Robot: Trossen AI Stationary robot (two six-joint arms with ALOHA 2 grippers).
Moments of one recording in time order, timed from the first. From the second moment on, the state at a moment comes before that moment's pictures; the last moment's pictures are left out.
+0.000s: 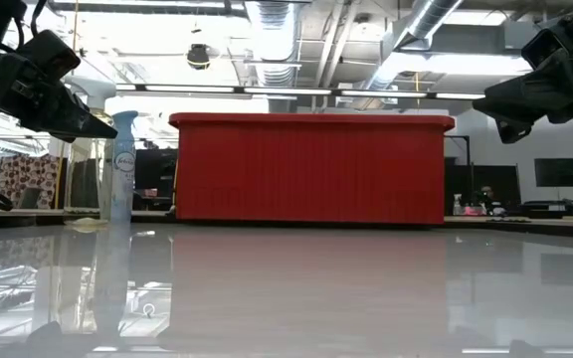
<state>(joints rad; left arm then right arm) -0.03 0.01 0.14 -0.44 -0.29 -0.07 0.00 0.06 0.04 -0.06 -0.03 0.18</state>
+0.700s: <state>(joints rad) -0.03 0.01 0.14 -0.39 -0.38 0.47 0.00 0.06 0.04 -0.06 -0.03 0.18</state>
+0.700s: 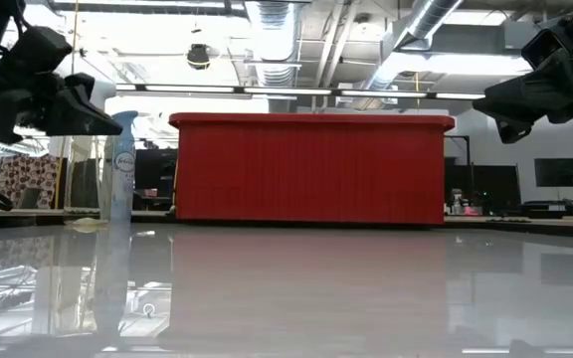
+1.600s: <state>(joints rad) -0.03 0.02 0.14 -0.25 -0.57 -0.97 0.00 0.06 0.04 -0.06 -0.02 0.17</state>
